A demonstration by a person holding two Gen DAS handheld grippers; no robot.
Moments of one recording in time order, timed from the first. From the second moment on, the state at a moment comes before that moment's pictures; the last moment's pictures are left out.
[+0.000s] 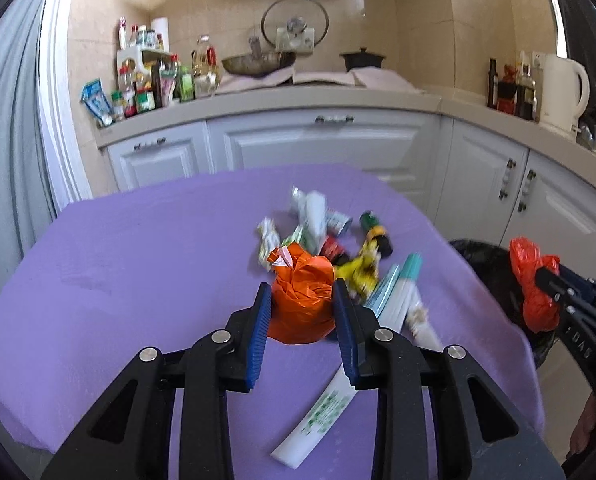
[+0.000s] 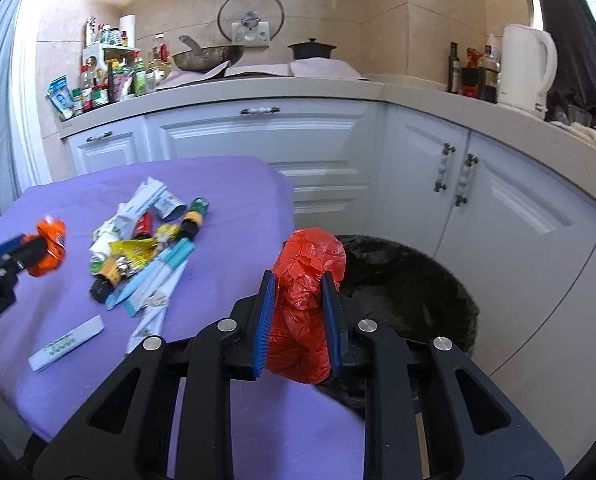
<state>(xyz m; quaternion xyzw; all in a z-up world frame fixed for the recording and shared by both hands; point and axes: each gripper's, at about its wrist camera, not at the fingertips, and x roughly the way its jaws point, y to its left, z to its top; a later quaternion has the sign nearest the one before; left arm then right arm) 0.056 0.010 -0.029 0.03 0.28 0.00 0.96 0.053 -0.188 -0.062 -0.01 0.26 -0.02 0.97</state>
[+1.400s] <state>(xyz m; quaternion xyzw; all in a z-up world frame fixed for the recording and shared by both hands) 0.142 -0.184 -0.066 0.10 0.32 -0.12 0.93 0.117 -0.317 -0.111 0.00 0.29 -0.12 0.95</state>
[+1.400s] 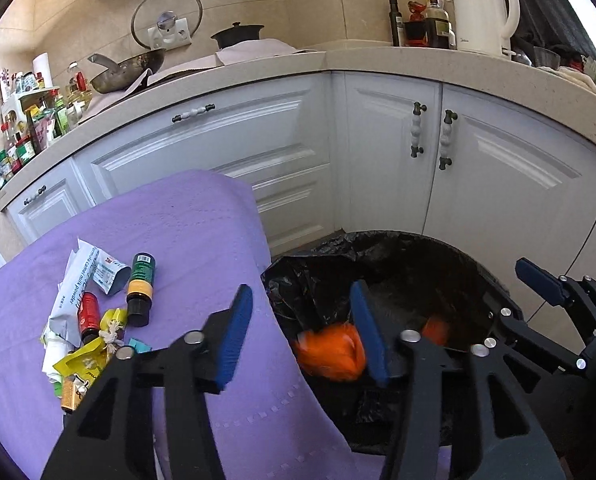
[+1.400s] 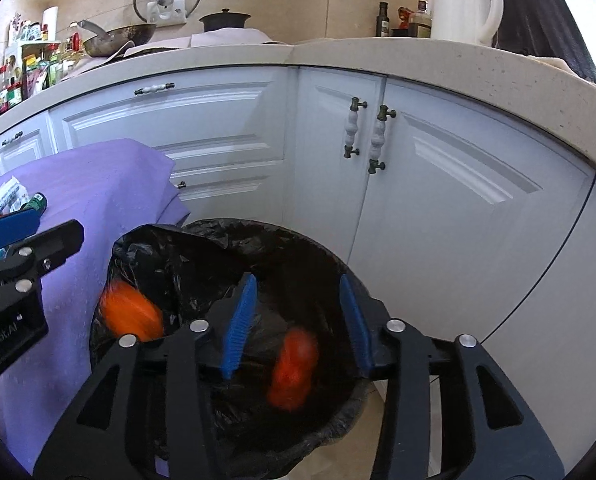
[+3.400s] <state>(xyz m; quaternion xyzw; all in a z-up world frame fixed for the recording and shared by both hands) 0.029 0.023 -0.099 0.07 0.36 -0.04 0.93 0.033 -0.149 -0.087 -0.05 0.28 -0.04 0.96</state>
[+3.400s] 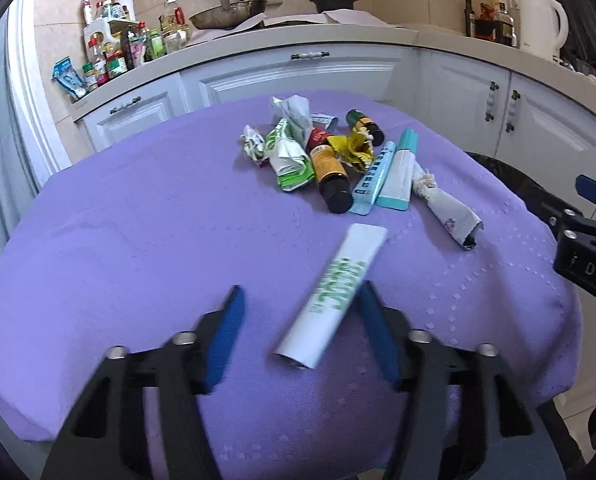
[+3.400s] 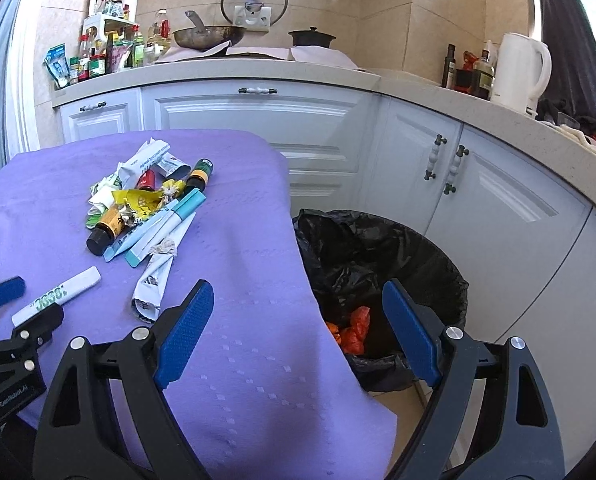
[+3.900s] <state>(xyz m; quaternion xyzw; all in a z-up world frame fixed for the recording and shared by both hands) 0.034 0.061 -0.080 0.02 0.33 0.01 0.94 0.045 -0.112 -0.080 -0.06 0.28 0.01 0.96</state>
